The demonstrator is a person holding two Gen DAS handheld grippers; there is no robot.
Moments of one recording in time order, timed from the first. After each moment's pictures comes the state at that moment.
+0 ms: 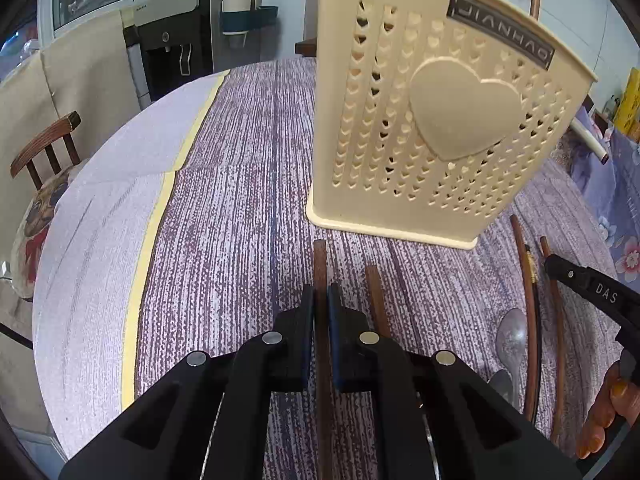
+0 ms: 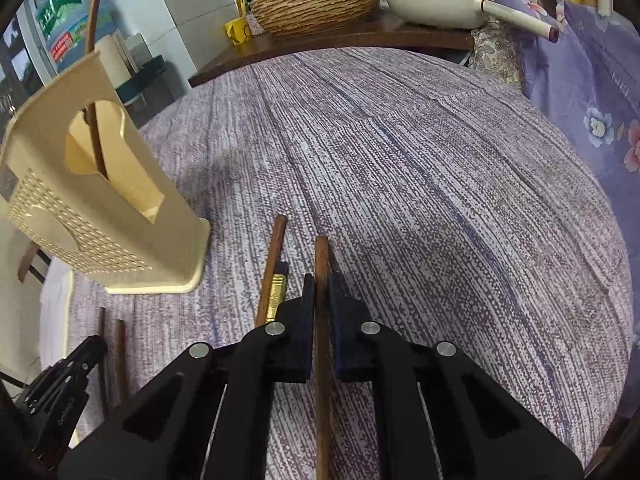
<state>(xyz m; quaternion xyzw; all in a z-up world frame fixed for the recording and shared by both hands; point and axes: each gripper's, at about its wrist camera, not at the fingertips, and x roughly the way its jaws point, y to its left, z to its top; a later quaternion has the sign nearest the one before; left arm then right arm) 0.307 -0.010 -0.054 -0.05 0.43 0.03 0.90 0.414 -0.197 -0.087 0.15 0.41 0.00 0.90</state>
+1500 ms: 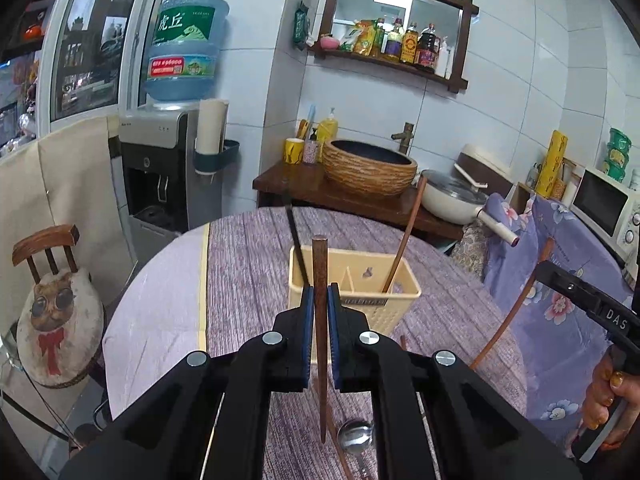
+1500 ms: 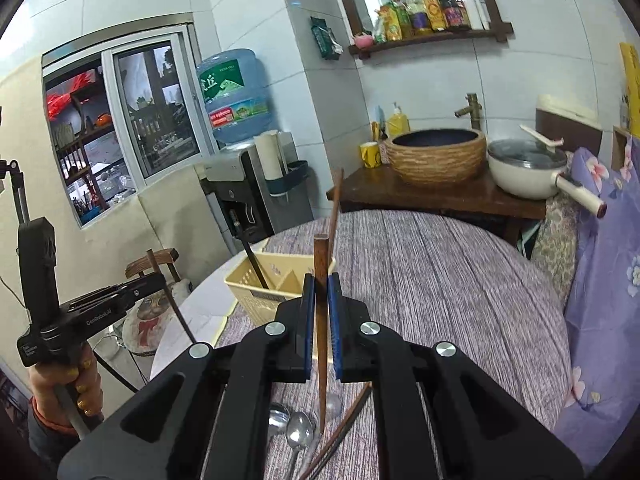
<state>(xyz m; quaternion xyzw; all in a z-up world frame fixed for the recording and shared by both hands) 0.244 0.010 0.124 -0.06 0.25 -0.07 0.96 0.301 -0.199 0.123 0.08 0.20 0.19 0.96</state>
